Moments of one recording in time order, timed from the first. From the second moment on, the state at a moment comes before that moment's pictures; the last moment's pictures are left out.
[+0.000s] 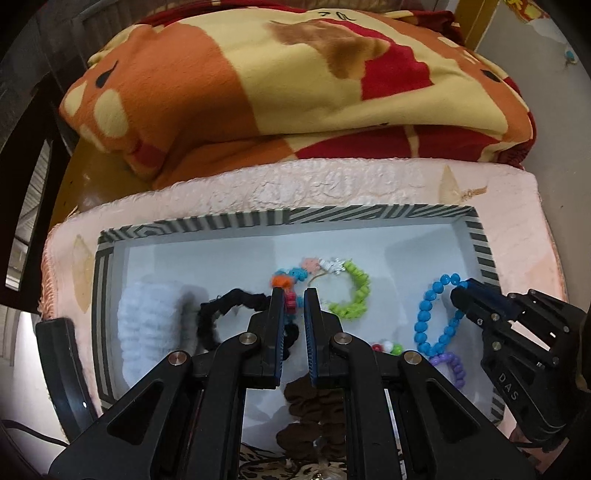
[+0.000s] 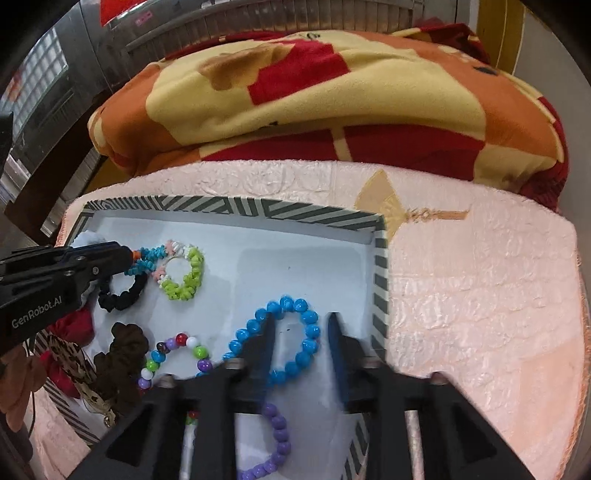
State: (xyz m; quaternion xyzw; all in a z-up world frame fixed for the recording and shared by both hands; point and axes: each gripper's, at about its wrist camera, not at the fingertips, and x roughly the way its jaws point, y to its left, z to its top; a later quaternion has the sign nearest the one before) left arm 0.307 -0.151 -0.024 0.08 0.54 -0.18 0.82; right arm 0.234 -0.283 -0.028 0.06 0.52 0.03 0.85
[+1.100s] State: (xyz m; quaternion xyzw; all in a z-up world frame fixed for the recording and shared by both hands) left arm 0.152 -0.105 0.028 0.08 0.48 -0.14 0.86; right arm 0.053 -0.266 0.036 0.12 0.48 0.04 0.87
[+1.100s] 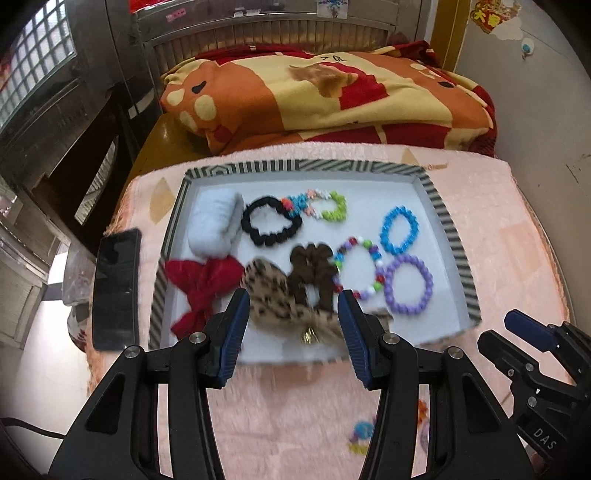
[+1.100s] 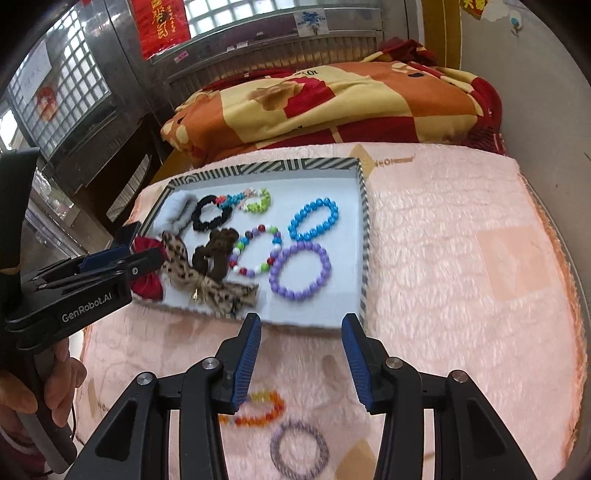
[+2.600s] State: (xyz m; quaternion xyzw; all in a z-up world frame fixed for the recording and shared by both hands) left arm 0.037 -0.079 0.005 0.06 0.51 -0.14 0.85; right arm -0.050 -0.255 0.003 0.10 0.53 0.04 0.84
